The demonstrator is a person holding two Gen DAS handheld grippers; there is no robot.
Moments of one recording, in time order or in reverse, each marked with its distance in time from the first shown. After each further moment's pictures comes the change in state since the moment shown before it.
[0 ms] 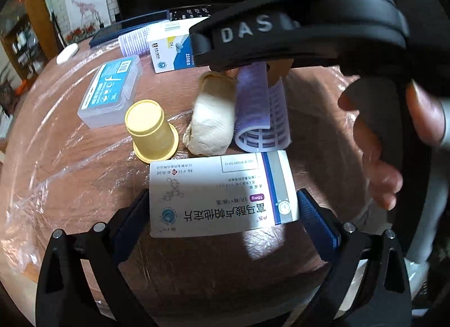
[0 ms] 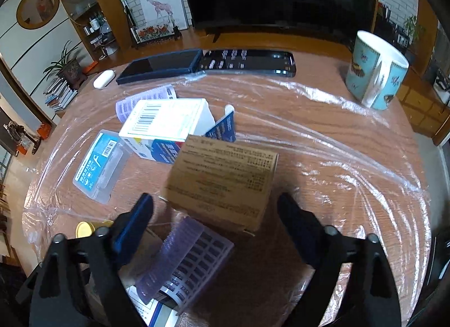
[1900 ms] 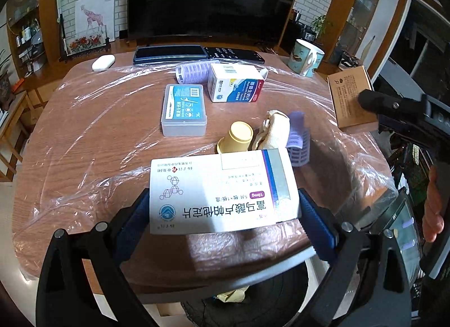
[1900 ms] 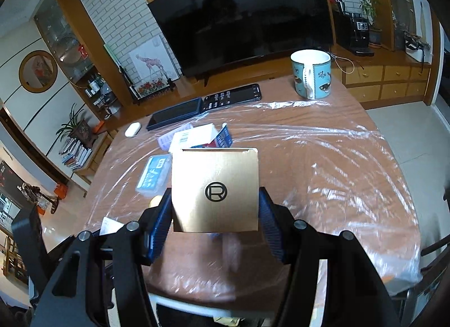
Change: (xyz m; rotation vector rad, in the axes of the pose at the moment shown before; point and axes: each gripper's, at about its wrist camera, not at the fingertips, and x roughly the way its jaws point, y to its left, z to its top) left arm -0.073 0.086 -0.031 -0.061 -0.167 -0.146; right arm -0.134 0.008 -0.080 0.211 -0.251 0.069
